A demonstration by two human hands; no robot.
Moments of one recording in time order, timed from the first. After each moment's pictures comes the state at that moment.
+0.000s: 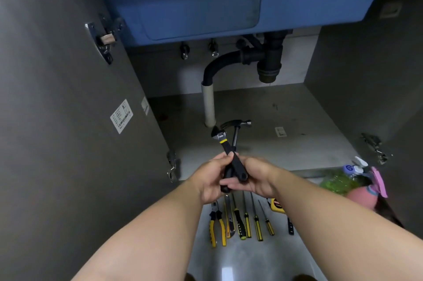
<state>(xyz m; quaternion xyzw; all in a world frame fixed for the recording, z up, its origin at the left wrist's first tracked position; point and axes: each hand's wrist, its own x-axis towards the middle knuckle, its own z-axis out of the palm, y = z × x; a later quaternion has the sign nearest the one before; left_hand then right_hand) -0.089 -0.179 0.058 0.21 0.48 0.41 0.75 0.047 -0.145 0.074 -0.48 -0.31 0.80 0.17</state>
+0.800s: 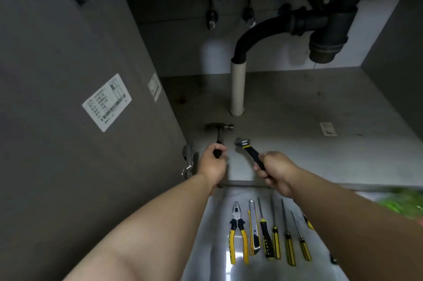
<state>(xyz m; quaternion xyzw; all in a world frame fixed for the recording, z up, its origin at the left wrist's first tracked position) -0.165 -0.107 -0.050 0.30 0.74 0.45 0.40 -0.010 -0.069 -0.008 -0.59 -0.44 0.66 0.17</state>
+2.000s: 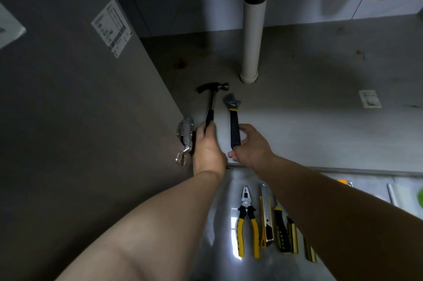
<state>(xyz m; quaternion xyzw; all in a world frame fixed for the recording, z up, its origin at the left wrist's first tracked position) -0.197 -0.100 -0.133 0.45 0.83 0.29 0.18 -0.097 -0.039 -0.131 -0.58 -0.54 0.59 0.15</state>
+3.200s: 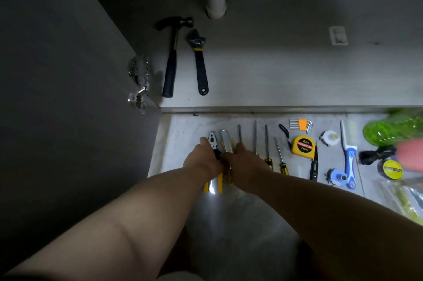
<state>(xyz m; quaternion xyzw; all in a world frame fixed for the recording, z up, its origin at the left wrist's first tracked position) -0.120 -0.184 -0.218 0.41 0.81 -0.01 0.42 0.018 -0.160 -0.190 -0.44 -0.81 0.32 -0.20</state>
